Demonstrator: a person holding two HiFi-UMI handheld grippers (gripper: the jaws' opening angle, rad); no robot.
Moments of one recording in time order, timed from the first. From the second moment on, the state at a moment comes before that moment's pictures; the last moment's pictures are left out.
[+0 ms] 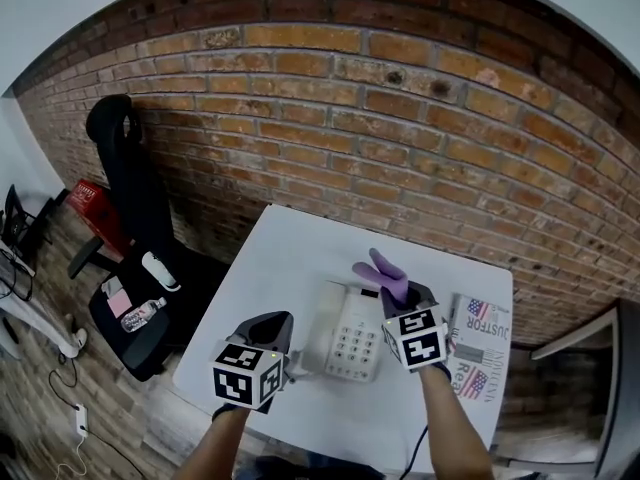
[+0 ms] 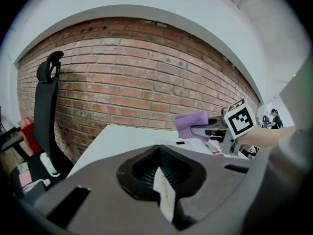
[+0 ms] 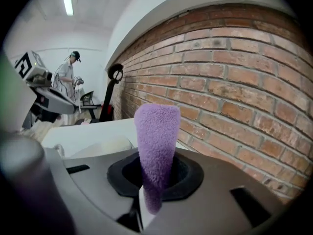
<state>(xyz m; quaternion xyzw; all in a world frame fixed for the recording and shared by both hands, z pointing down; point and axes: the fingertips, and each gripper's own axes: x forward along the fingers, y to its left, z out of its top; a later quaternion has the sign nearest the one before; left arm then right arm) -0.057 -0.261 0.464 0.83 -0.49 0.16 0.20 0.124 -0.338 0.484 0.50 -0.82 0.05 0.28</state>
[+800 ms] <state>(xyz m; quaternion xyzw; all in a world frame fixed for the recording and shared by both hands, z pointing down) -0.059 -0.254 0.477 0.86 -0.42 0.18 0.20 0.070 -0.299 0.547 0.45 -0.82 0.11 0.34</state>
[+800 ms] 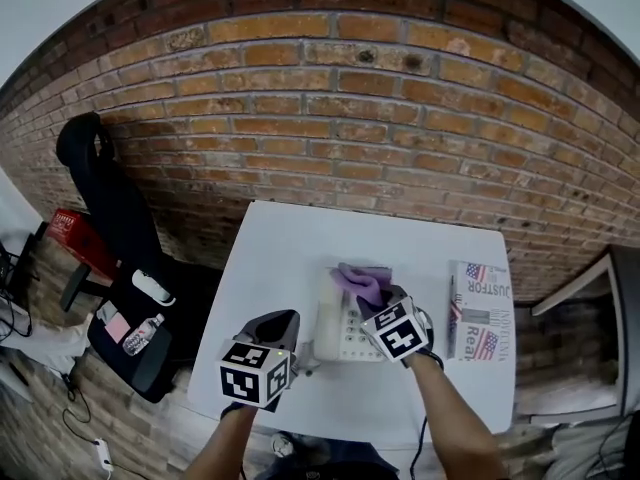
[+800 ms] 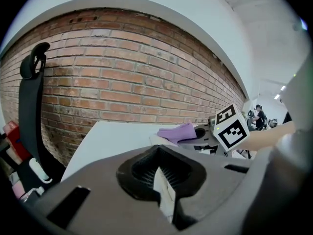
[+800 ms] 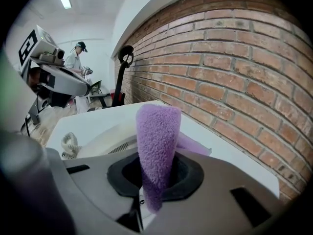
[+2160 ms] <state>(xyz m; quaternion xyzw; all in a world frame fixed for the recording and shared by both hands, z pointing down) -0.071 -0.200 0.484 0.90 -0.33 0.19 0.19 0.043 -0.174 0.583 0.48 -0.79 0.18 0.34</state>
